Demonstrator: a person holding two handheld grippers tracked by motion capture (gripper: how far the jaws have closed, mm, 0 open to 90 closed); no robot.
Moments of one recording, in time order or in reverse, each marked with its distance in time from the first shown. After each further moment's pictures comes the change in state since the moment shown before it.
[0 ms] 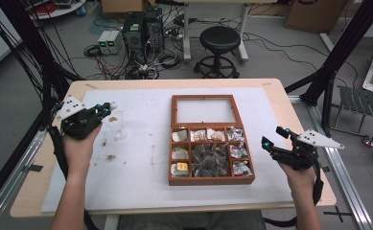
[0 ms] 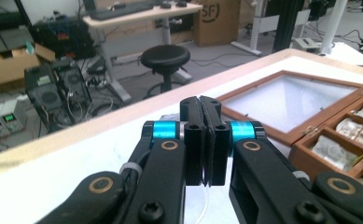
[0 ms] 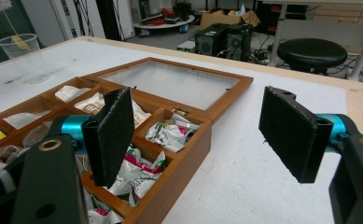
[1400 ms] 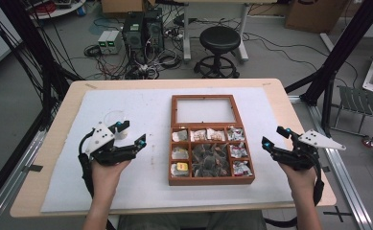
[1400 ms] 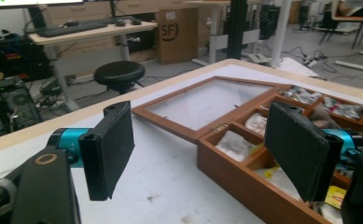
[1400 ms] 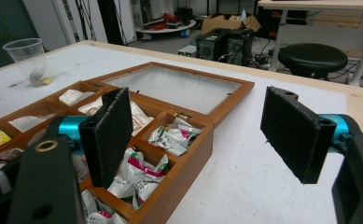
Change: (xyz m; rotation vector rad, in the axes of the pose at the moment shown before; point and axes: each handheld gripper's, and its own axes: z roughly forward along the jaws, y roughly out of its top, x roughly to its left) left arm -0.098 -0.034 0.000 -0.123 -0.175 0.037; right arm 0.001 0.001 -0.003 -0.021 0.005 -0.002
